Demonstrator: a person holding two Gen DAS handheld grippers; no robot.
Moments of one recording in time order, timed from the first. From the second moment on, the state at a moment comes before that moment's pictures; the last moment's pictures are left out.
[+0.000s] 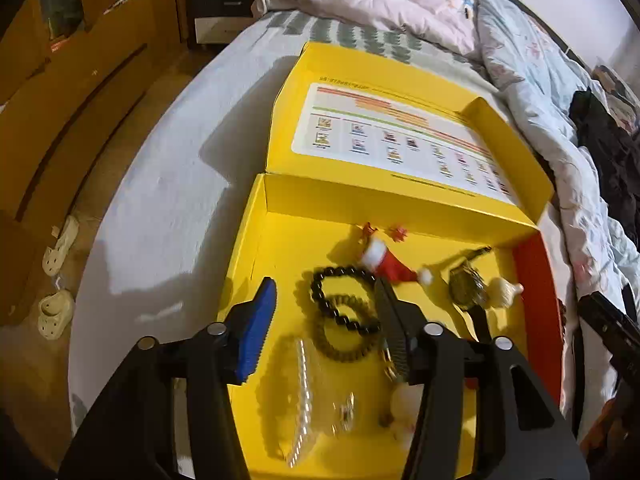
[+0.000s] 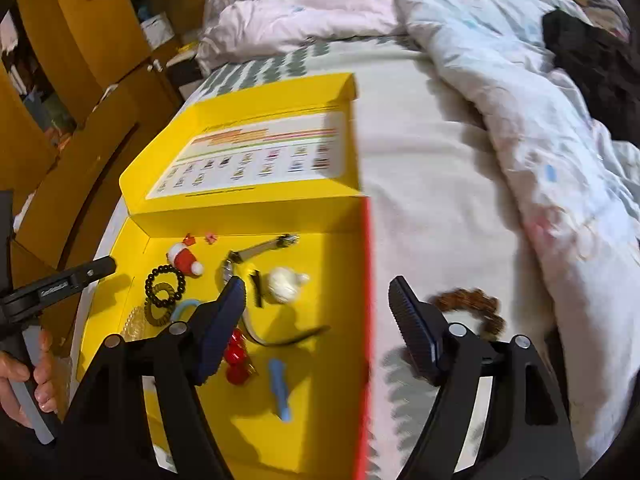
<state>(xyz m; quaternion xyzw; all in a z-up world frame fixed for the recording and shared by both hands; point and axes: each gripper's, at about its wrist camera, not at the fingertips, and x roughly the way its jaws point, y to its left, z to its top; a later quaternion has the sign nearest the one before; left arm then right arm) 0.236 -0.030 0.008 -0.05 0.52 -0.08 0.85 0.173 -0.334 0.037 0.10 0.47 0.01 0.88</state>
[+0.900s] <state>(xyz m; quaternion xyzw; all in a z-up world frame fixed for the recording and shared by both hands) 0.084 -0.045 0.056 -0.05 0.43 -0.14 0.89 0.053 -0.462 0.033 0.16 0.48 -0.07 0.86</state>
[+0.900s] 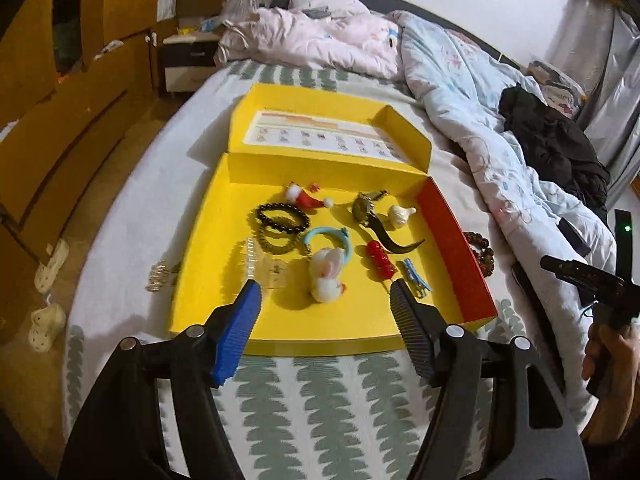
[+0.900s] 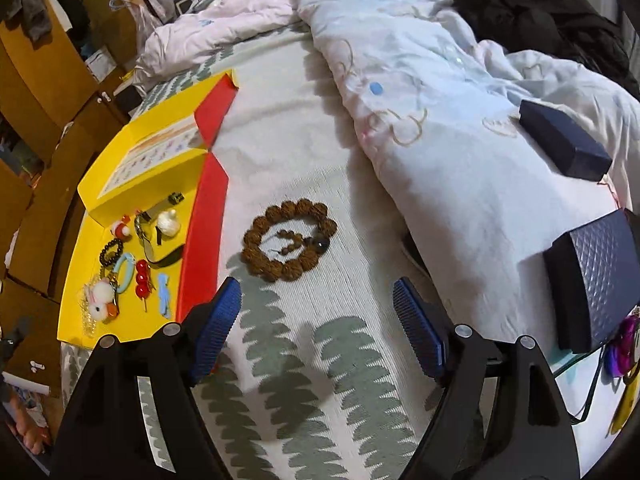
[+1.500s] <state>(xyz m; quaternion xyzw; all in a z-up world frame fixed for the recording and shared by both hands) 0.086 0.044 0.060 -0.08 0.42 -0.10 0.90 0.069 -0.443 0.013 0.15 0.50 -0.03 0.85</state>
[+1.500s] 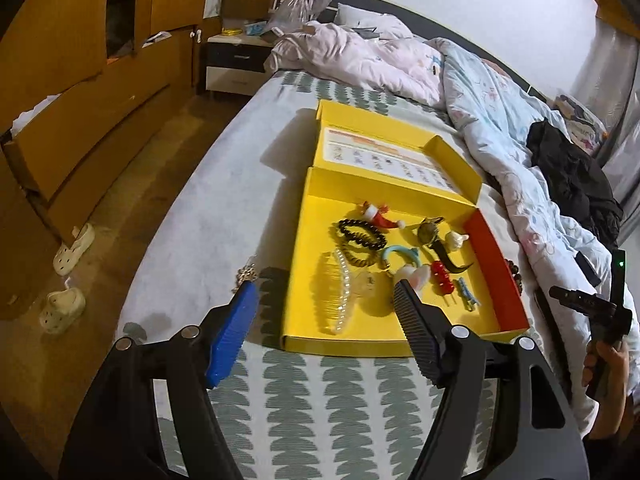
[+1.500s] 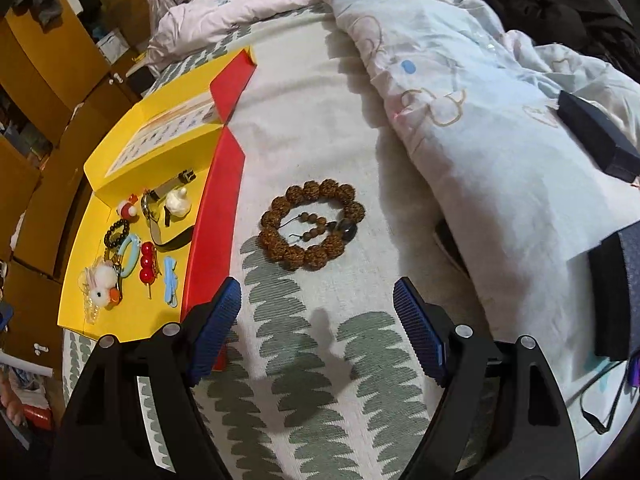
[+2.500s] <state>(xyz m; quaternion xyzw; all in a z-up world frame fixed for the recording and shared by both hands) 0.184 0.086 -0.050 -0.07 0.58 -0.03 0.81 0.140 -0.458 -0.049 0.19 0.54 -0.04 0.82</state>
